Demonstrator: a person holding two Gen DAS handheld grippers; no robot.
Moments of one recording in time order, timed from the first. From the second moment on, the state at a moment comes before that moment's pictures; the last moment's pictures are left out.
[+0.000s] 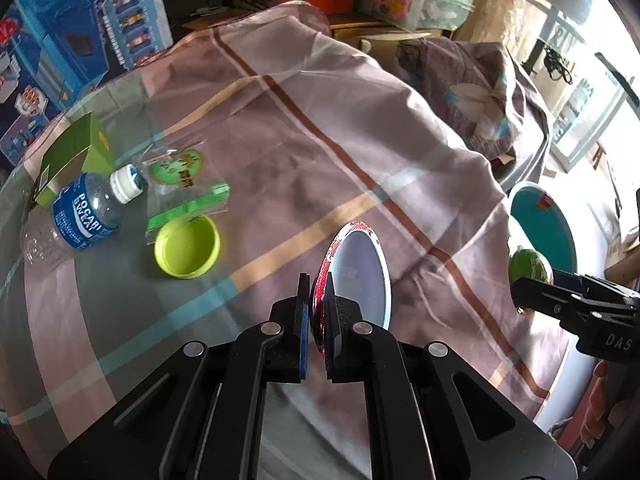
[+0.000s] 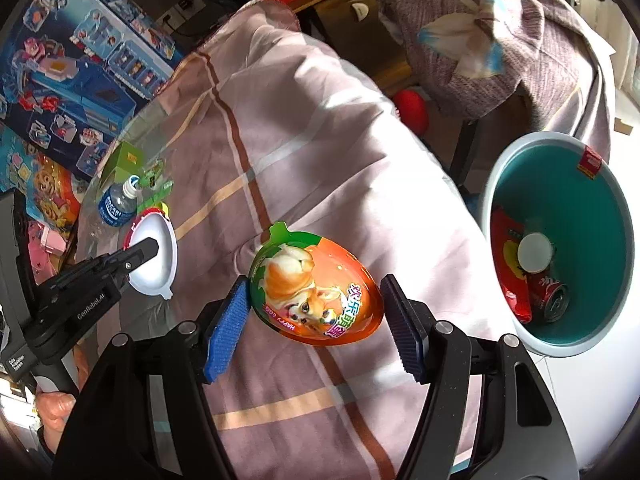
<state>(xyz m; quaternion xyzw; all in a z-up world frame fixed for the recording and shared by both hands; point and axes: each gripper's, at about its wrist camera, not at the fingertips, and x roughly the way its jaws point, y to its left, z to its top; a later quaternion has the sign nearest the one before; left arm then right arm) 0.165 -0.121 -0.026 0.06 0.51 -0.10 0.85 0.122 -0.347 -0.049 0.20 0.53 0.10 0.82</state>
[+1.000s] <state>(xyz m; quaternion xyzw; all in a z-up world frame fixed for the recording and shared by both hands) 0.151 -0.345 -0.021 0.16 0.50 -0.28 0.80 0.064 -0.566 -0.042 0.31 0.45 -0.06 0.83</state>
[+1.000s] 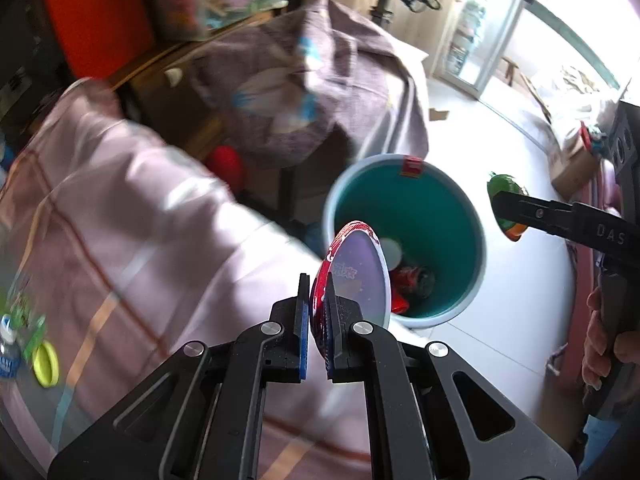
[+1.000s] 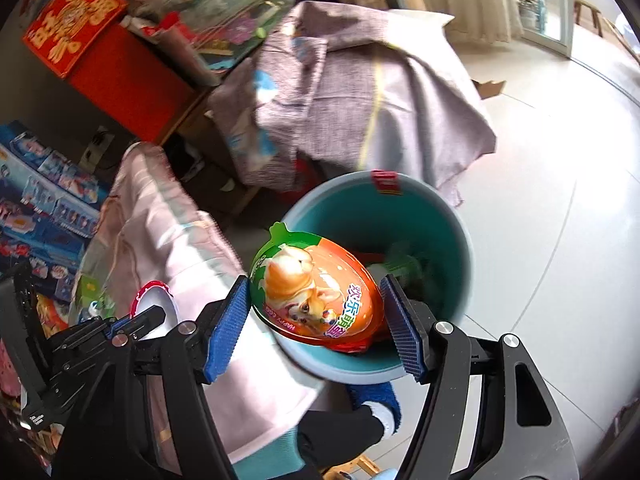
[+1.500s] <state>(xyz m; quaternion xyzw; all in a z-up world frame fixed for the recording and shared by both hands) 0.157 -0.417 -0.078 0.20 0.55 -0.32 0.75 0.069 -0.587 -0.077 0.33 0.48 -0.07 0.81</state>
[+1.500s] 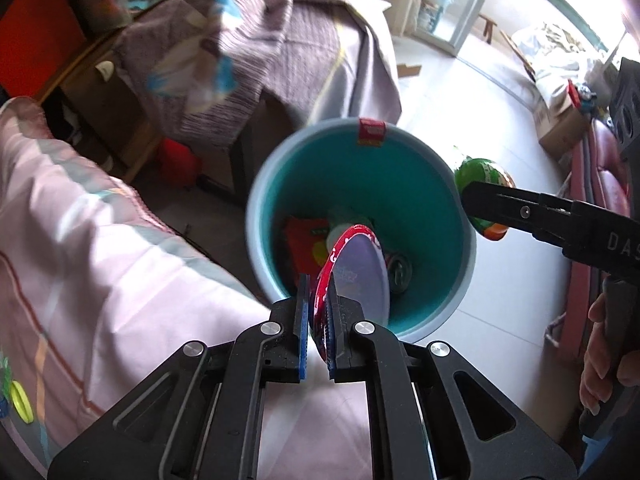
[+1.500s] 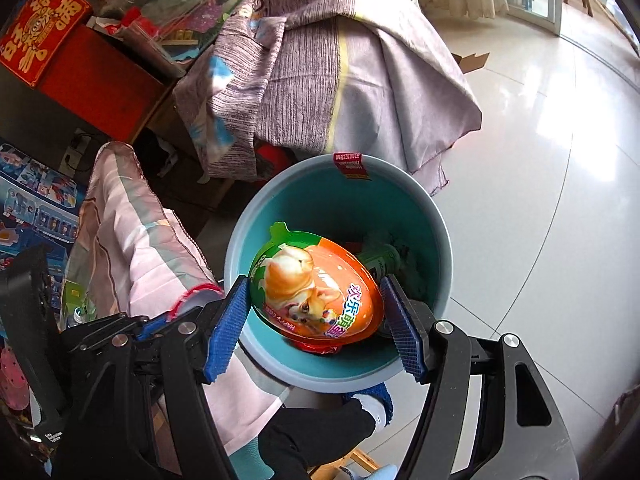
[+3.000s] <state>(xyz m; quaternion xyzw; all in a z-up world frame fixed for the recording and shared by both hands) 0.135 -0.256 -0.040 0.09 0.52 -0.26 0.81 0.085 -0.485 -0.044 0.26 0.54 -0.07 0.80</state>
